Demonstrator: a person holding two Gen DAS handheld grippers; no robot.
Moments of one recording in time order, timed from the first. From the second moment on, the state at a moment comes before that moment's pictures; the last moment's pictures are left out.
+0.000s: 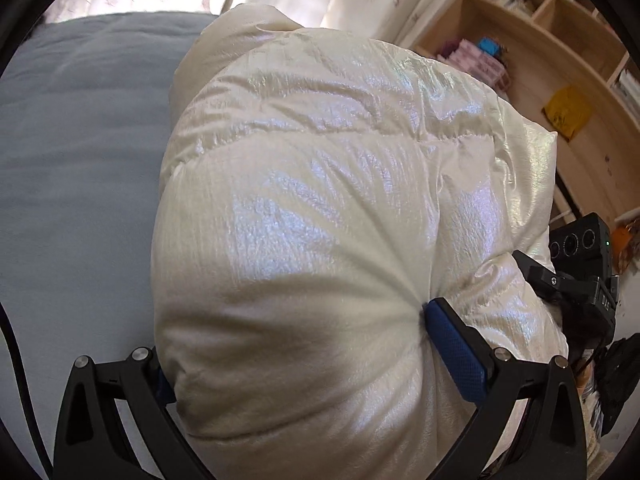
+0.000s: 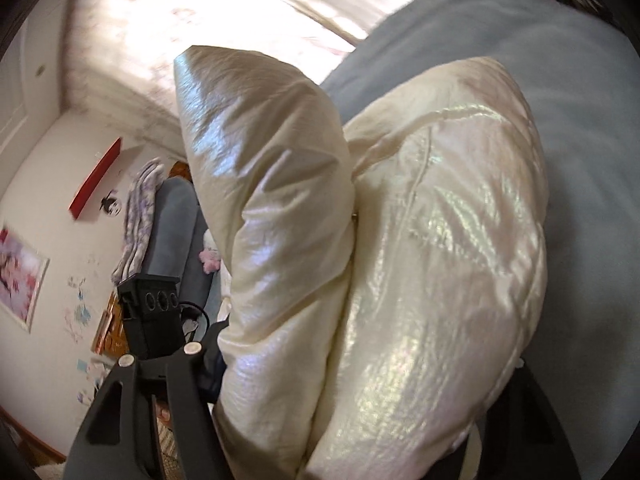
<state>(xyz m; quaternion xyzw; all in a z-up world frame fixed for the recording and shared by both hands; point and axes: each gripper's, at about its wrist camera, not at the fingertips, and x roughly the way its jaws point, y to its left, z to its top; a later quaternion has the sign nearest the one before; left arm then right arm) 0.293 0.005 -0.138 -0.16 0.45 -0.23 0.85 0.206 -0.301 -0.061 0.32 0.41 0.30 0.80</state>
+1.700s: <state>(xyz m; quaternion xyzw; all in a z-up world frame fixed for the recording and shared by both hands) 0.398 0.402 -0.129 -0.12 0.36 0.00 0.93 0.400 0.042 -0.065 0.26 0.42 0.31 0.81</state>
